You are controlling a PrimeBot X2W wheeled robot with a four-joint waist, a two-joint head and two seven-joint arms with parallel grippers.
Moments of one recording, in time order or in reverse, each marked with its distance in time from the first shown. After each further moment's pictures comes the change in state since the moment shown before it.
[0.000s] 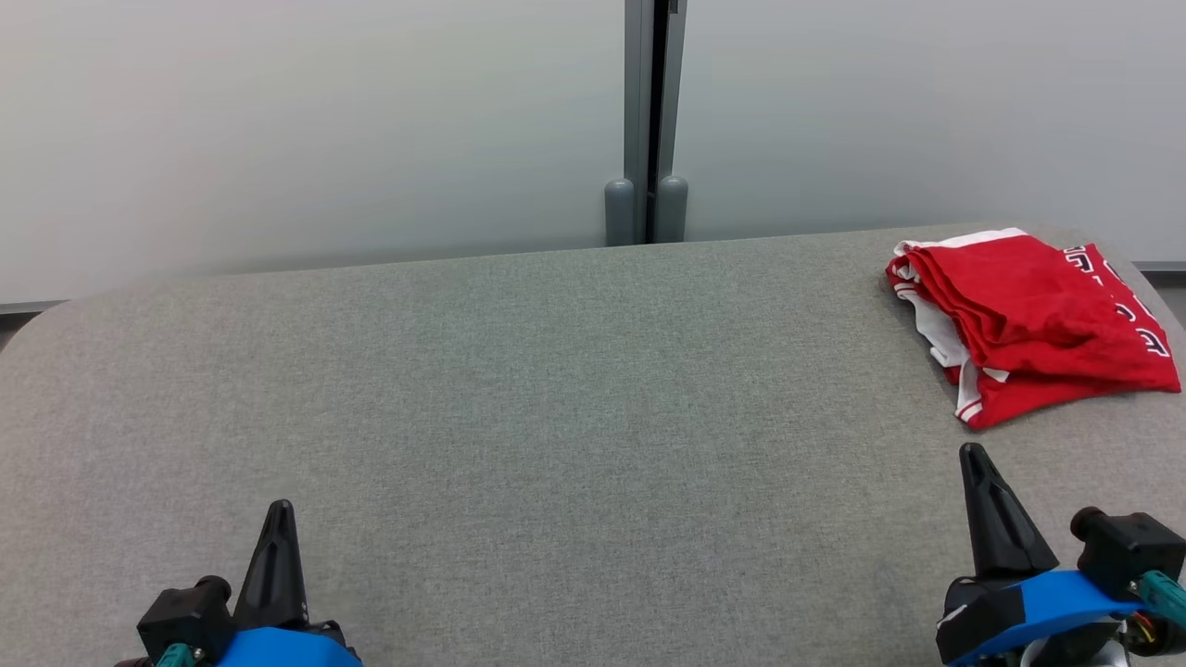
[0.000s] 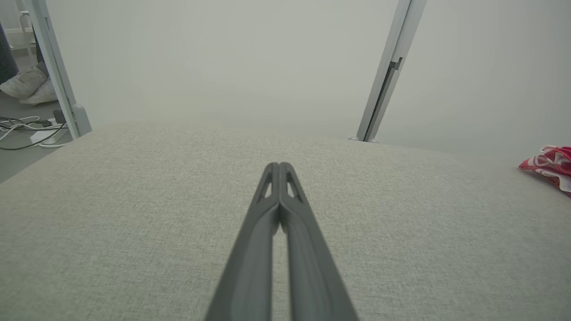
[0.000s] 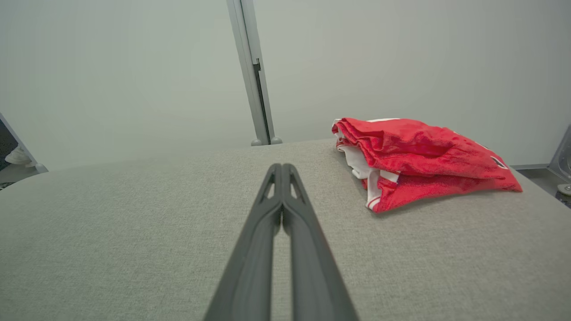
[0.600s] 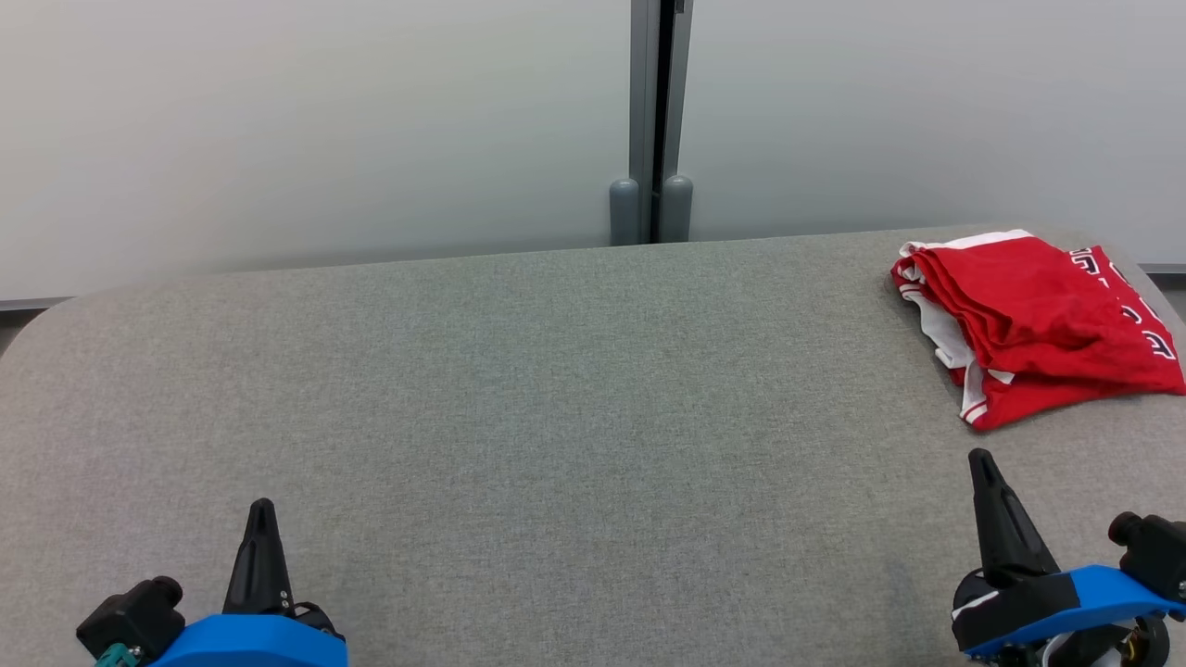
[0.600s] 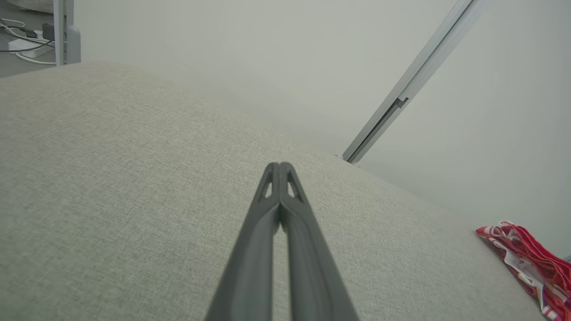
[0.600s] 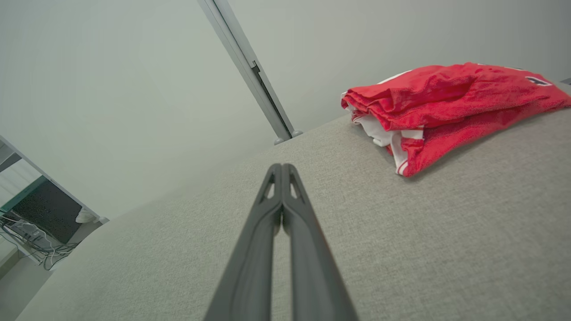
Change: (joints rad) left arm -0.010 0.000 0.006 -0.018 -0.337 -0.006 0.076; right arm -0.005 0.002 -0.007 0.021 0.332 0.000 0.053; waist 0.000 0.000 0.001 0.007
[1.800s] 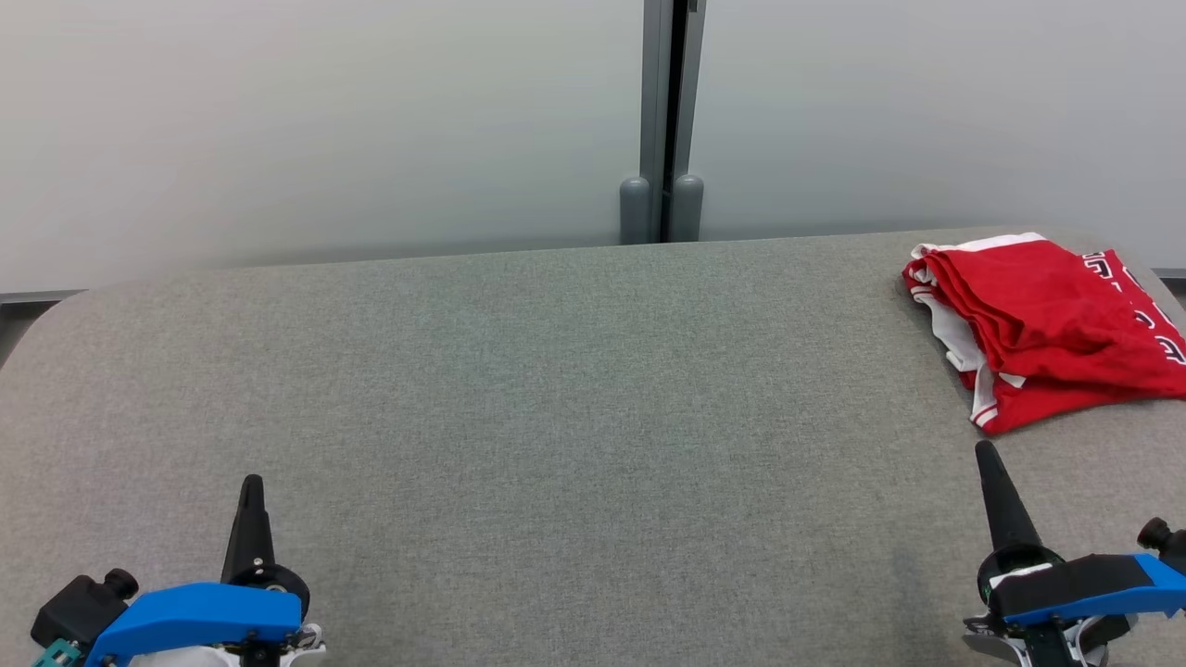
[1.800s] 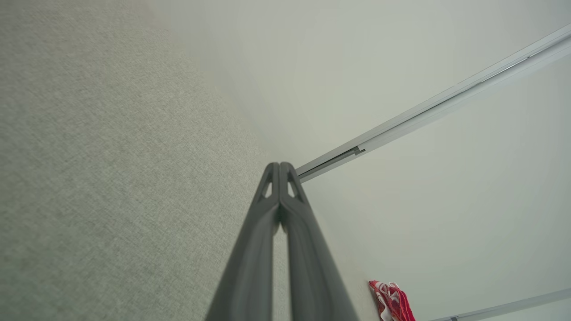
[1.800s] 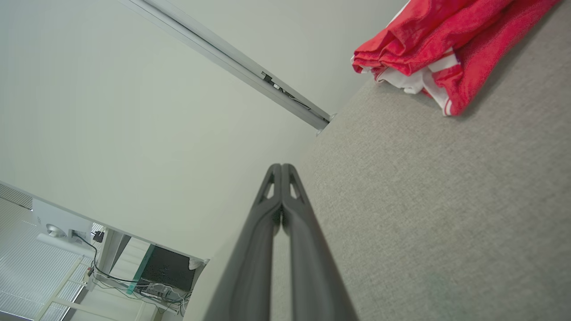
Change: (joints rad) left arm -0.044 0.000 0.024 -0.028 -0.503 -0.010 0.122; right arm -0.035 0.005 -0.017 0.036 0.496 0.000 0.082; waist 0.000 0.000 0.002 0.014
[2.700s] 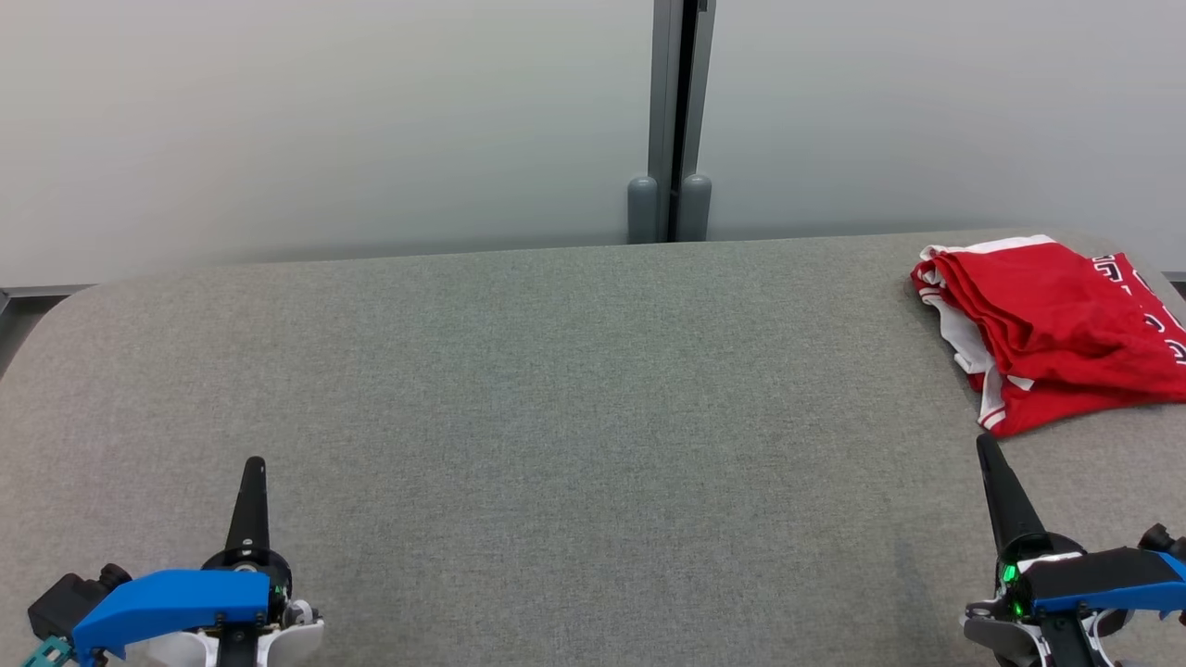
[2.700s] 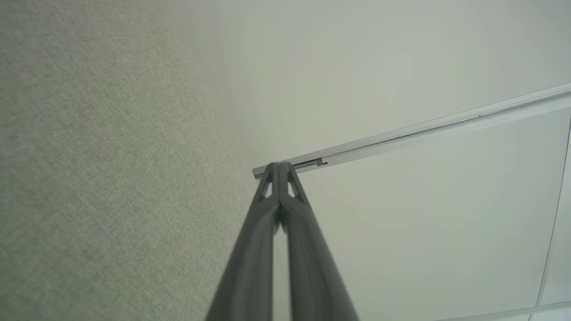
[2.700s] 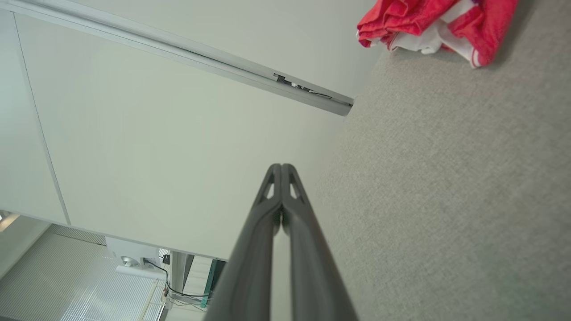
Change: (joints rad) left arm -0.024 0.000 0.011 -0.016 -0.276 -0.006 0.070; right arm -0.022 0.002 -0.009 0.019 0.275 0.000 0.044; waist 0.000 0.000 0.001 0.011
